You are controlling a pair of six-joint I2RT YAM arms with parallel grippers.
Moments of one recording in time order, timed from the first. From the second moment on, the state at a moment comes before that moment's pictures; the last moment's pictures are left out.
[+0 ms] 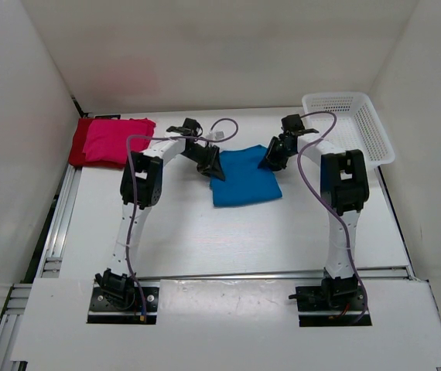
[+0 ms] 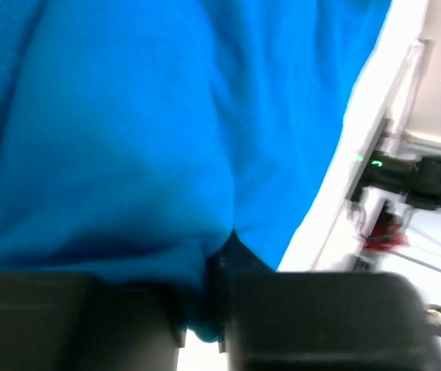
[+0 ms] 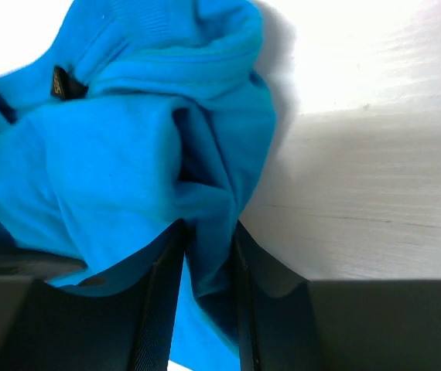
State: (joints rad) left arm -0.35 2.54 2.09 -0.82 0.90 -0.02; right arm 0.23 2.21 1.65 -0.55 -0.35 0.62
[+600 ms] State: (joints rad) left arm -0.03 2.50 2.16 -0.97 0.75 -0.02; right arm 0.24 2.04 1.53 -0.62 -0.30 0.59
